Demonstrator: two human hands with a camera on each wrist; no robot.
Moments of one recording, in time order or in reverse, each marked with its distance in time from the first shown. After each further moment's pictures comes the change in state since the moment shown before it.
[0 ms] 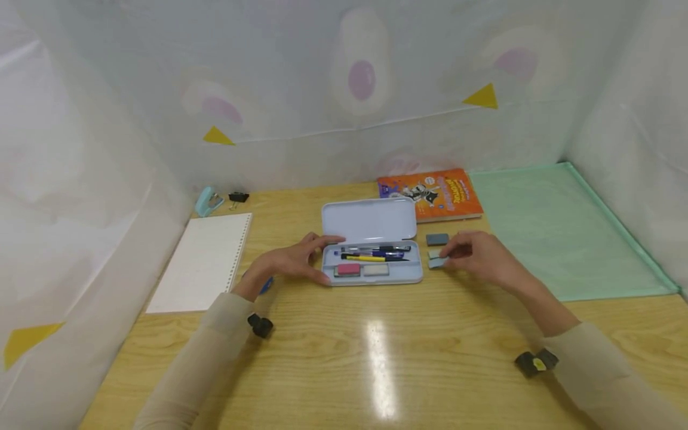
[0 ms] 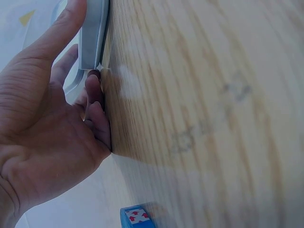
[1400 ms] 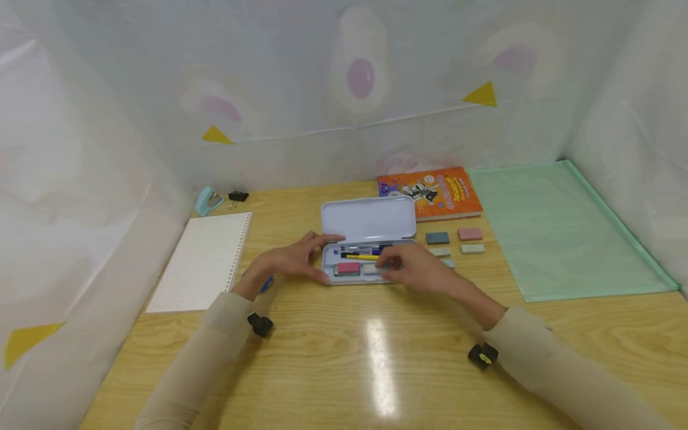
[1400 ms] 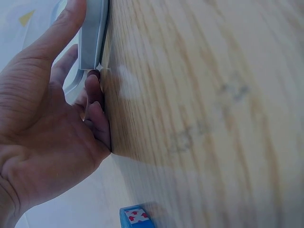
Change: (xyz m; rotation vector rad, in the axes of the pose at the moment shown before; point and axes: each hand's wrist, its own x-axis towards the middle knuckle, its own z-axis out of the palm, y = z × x) left_hand -0.001 0.001 0.000 0.021 0.005 -0.001; right_hand 0.038 -0.062 0.068 -0.002 -0.184 -0.265
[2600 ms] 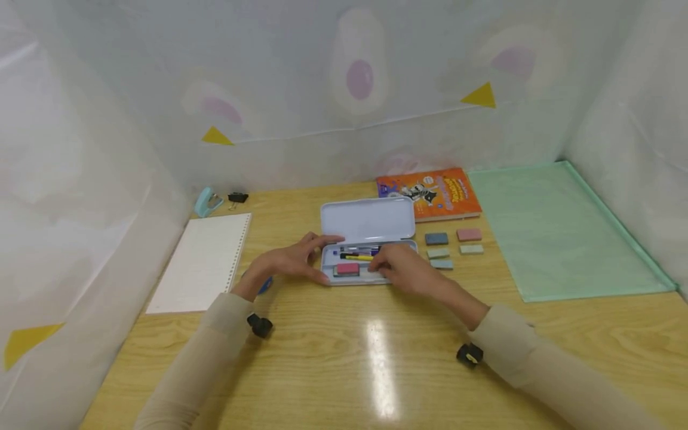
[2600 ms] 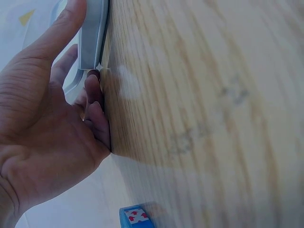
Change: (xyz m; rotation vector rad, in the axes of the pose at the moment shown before) left_hand 0.000 0.000 0.001 0.001 -0.002 0.002; right_hand 0.013 -0.007 0.012 -0.099 0.083 -0.091
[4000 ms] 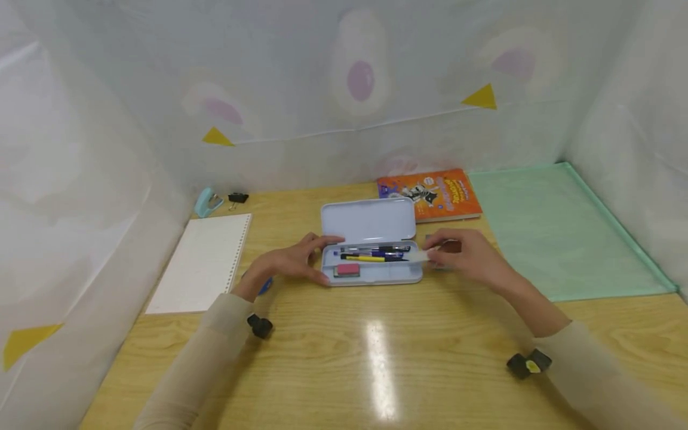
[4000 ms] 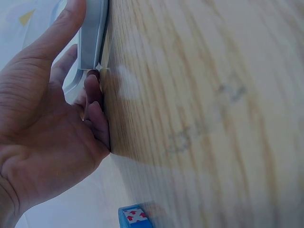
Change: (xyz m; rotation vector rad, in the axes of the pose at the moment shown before) left_hand 0.000 -0.003 0.000 0.007 0.008 -0.002; right_hand -0.066 0.033 -0.066 0.381 0.130 0.326
